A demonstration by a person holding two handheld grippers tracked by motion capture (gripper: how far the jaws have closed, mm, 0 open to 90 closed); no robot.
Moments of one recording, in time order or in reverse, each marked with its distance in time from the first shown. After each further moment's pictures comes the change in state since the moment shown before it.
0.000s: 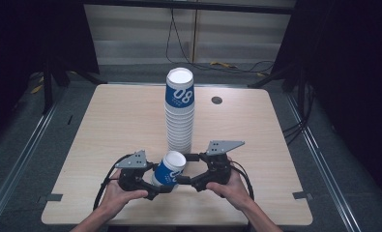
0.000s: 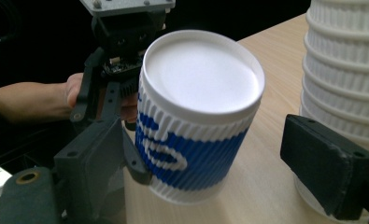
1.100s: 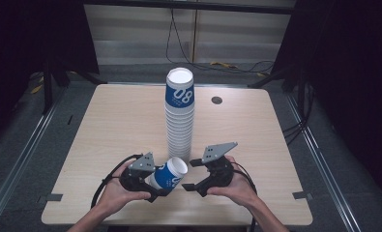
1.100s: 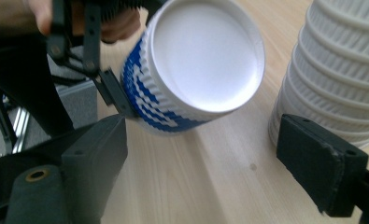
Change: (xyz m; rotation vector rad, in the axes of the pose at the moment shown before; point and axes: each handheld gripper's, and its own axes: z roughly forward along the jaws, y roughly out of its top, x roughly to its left) left arm -0.003 0.009 0.006 0.267 0.056 0.072; right arm -0.004 -0.005 0.000 0.261 -0.060 -0.148
